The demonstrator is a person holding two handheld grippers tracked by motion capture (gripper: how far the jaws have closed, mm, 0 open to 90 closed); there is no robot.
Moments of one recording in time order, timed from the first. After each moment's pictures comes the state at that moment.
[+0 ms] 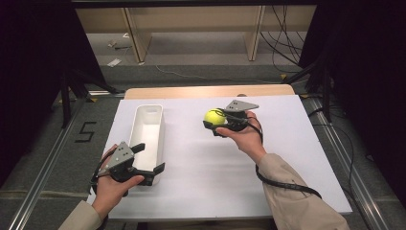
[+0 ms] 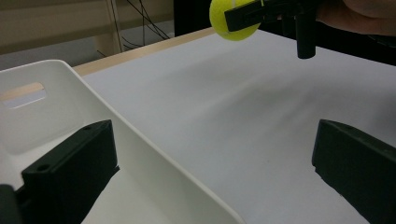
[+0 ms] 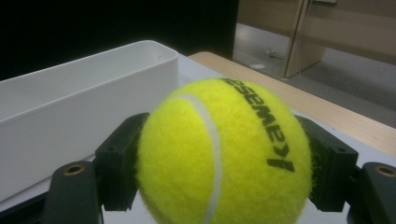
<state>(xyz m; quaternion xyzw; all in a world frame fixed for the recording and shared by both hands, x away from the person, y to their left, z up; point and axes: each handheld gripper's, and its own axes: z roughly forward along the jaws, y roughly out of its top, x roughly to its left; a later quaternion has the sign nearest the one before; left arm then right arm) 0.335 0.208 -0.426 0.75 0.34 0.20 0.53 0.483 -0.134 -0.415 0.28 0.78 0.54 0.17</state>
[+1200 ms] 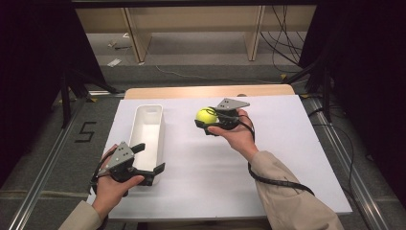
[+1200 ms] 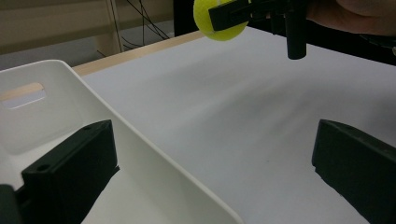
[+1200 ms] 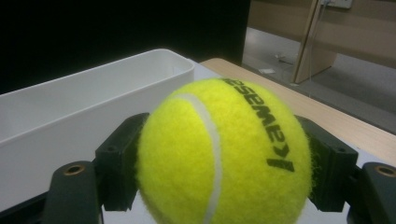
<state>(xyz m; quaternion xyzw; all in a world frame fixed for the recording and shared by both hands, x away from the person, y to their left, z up) 0.334 0.208 -0.426 0.75 0.34 0.20 0.53 0.487 -0.110 -0.411 0.26 0.78 0.54 0.16</state>
